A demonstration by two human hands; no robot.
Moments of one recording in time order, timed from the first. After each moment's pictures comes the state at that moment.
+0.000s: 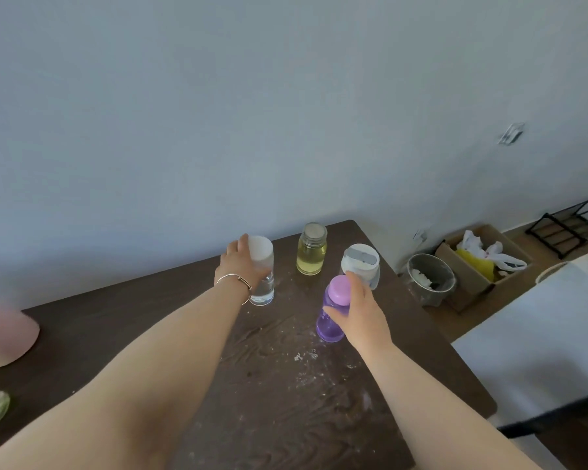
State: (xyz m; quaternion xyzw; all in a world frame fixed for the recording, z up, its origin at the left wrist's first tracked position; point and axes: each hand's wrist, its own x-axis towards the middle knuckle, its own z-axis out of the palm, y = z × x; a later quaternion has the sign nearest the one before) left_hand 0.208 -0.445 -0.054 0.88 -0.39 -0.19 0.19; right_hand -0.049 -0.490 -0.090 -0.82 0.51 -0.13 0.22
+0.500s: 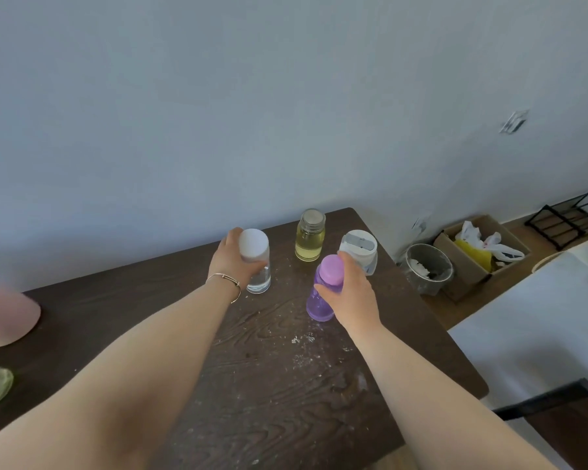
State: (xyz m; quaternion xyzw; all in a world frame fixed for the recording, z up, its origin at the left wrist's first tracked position) left_hand 0.202 -0.414 -0.062 0.85 -0.37 -0.18 0.33; right_hand -0.034 -0.483 -0.081 -0.79 0.51 -0.21 0.28
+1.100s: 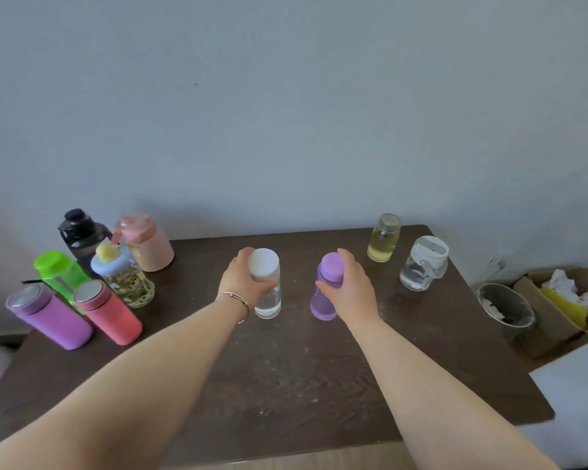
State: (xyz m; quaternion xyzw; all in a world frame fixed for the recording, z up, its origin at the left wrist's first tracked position) left_hand 0.194 -0.194 -0.024 0.88 -0.25 -0.14 0.38; right_hand 0.029 -0.345 -0.042 -0.82 0.40 -0.20 0.35
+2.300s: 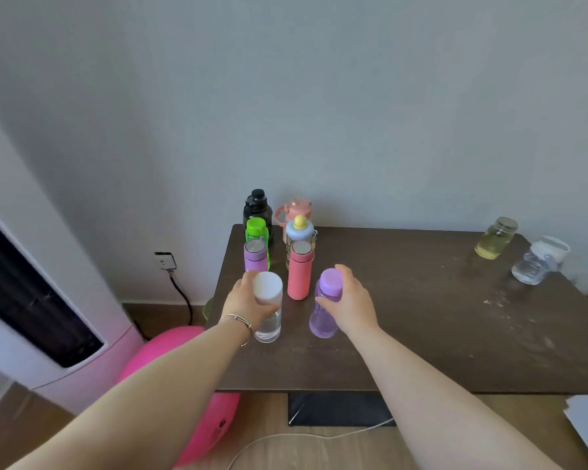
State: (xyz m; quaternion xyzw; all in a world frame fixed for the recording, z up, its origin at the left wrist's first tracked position) left_hand 0.342 0.244 -0.030 0.89 -0.24 -0.13 0.38; right_hand 0.201 0.073 -0.027 -0.86 0.36 -0.15 0.32
